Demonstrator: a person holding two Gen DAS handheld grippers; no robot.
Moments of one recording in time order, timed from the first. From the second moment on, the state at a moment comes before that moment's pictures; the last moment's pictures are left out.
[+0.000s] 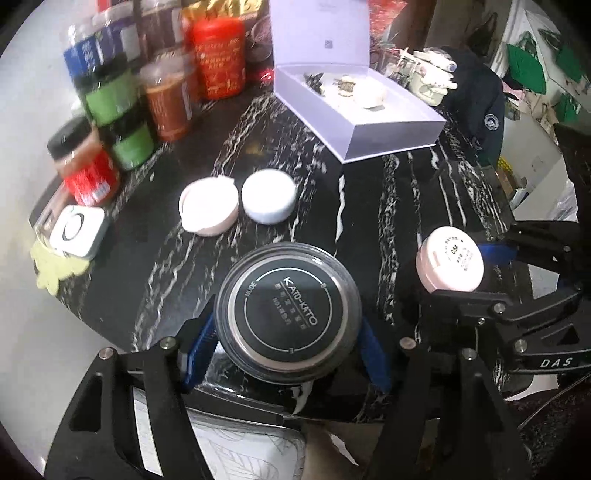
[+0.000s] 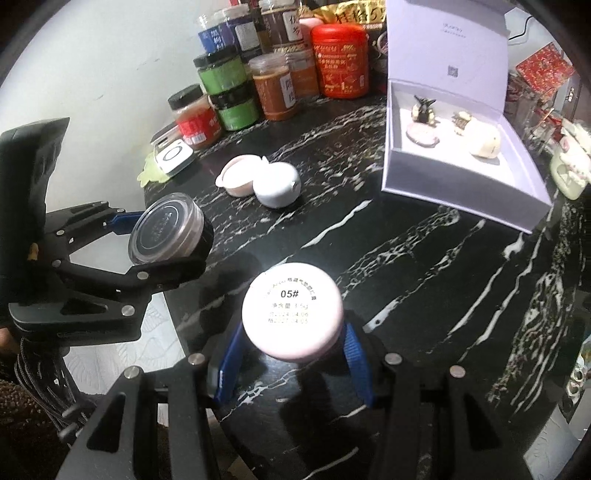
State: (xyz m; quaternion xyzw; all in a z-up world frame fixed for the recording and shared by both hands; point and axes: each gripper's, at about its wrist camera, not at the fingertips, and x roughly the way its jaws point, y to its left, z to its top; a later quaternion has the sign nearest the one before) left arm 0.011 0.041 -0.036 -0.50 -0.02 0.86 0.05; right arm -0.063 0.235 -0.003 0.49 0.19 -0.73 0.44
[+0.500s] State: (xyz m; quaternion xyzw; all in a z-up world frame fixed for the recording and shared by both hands) left arm -0.010 0.065 -0.009 -0.50 0.02 0.86 0.10; right arm -0.071 0.257 0.027 0.47 0.17 -0.77 0.40
